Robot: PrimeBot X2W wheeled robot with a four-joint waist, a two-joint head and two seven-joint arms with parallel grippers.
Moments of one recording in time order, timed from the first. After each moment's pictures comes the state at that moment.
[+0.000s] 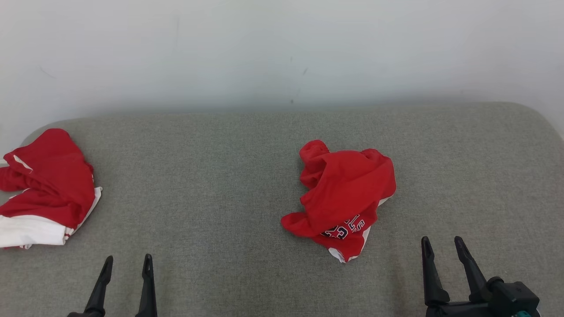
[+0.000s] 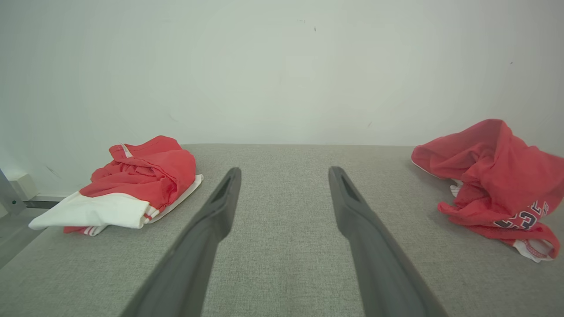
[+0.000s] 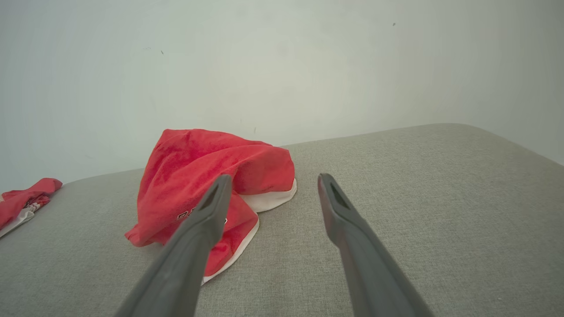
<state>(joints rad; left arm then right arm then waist) 0.06 0.19 -0.07 0.08 -0.25 -0.02 -0.26 0.02 -0.05 0.02 0.19 0.22 0.13 -0.26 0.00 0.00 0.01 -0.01</state>
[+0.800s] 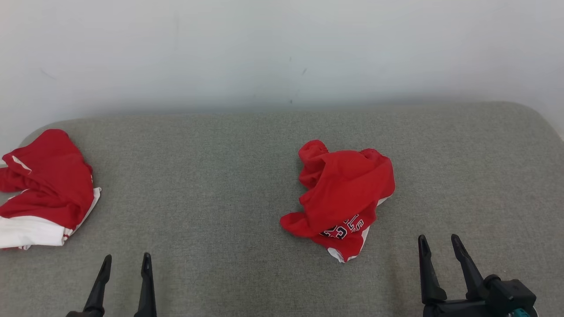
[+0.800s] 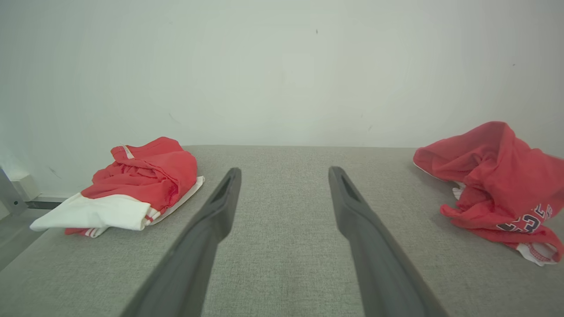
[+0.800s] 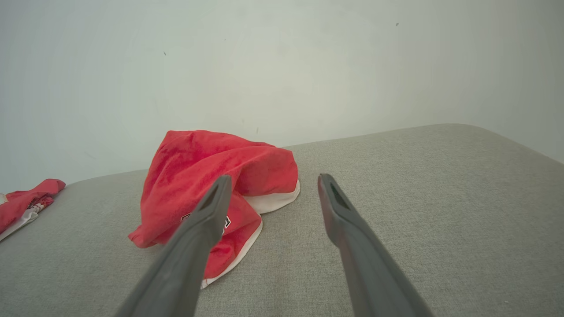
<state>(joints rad) 0.06 0.16 -0.04 0.09 -0.23 -0.03 -0.26 0.01 -0.05 0.03 0.19 0.23 0.13 -0.26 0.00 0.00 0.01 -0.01</state>
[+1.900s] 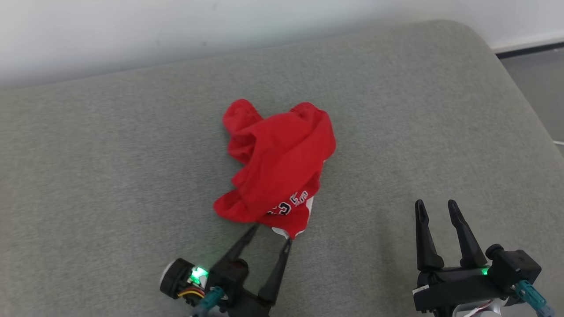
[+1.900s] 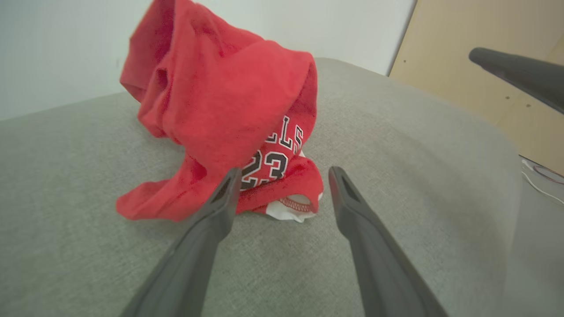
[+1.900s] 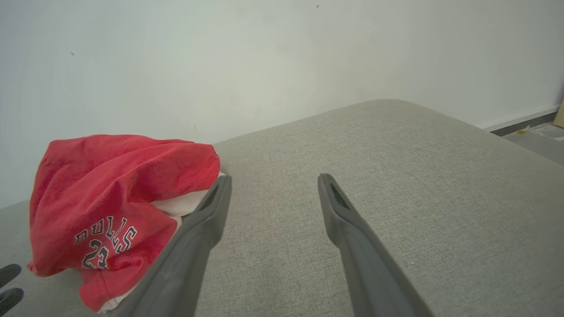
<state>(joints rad) -0.25 0.09 -0.46 0.29 -0.16 -0.12 -0.19 -0.09 -0.05 0.06 0.17 0.29 0.13 -0.26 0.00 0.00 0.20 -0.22</state>
